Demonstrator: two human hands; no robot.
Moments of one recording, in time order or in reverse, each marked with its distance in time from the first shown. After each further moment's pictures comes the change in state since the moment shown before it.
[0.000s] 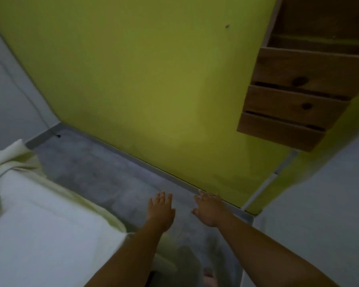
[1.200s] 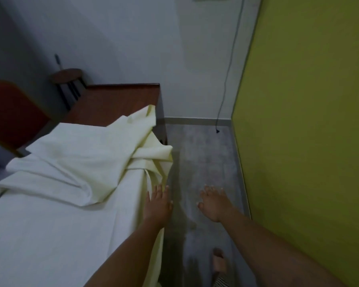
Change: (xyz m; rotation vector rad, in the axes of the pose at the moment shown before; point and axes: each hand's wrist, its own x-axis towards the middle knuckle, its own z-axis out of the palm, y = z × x) left_hand 0.131 -0.365 -0.114 -0.459 0.302 -1.098; right_hand 0.429 -0.378 -0.210 -0.486 -0.102 -0.987
